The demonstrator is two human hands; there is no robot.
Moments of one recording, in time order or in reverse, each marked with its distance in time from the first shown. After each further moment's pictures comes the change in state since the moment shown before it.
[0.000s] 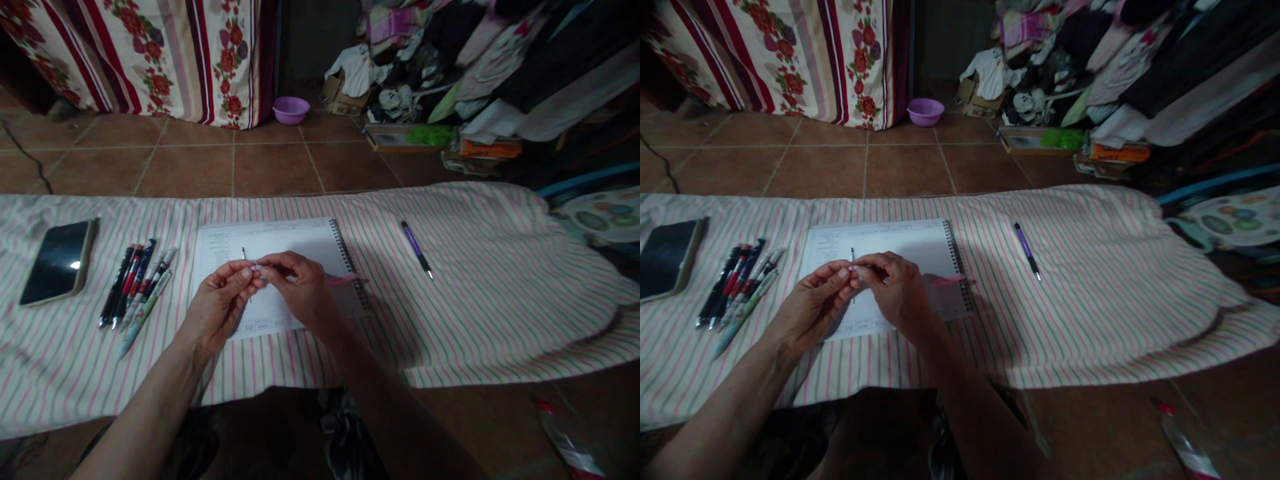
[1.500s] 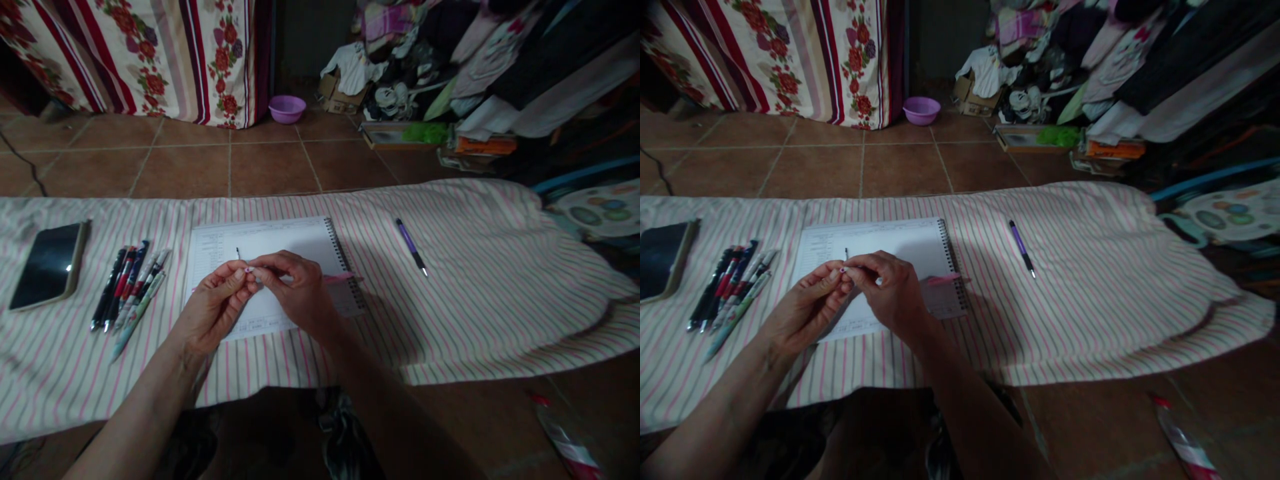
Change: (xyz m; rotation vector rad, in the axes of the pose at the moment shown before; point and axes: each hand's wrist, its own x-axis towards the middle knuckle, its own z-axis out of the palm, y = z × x) left_hand 0.001 0.000 -0.004 -0.103 -0.160 -0.058; right_hand -0.001 -0.006 -0.006 -0.028 0.008 -0.133
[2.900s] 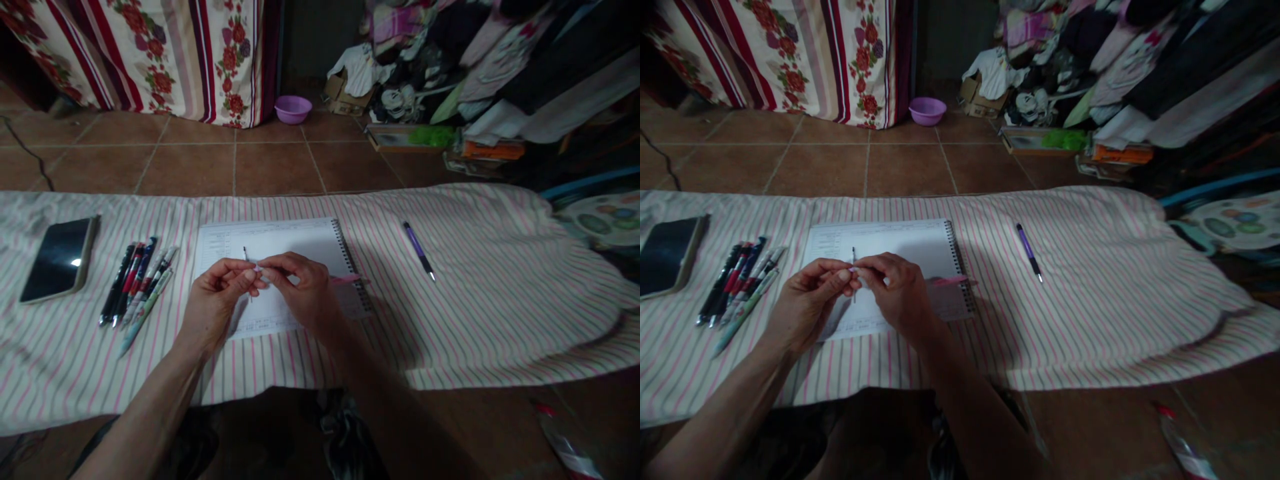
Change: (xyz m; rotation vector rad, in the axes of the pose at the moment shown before) left_hand -0.005 -0.001 0.000 0.398 0.074 0.298; right_hand -0.001 0.004 0.004 -0.044 -0.010 -0.022
